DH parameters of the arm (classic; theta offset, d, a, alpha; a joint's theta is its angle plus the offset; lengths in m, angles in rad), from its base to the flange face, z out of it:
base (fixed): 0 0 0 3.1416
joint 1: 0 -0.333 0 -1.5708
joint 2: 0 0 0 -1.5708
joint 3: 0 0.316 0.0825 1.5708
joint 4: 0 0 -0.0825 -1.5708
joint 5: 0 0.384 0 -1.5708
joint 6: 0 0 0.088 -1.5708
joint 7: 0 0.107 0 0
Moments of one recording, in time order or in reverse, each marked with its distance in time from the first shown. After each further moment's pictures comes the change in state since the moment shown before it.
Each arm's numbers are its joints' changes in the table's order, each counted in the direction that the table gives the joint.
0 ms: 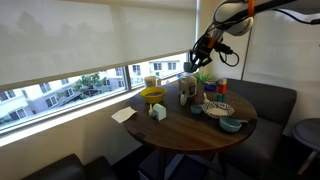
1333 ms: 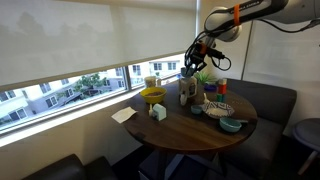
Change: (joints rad) arm 0.001 -0.131 -0.002 0.122 0.000 0.034 0.017
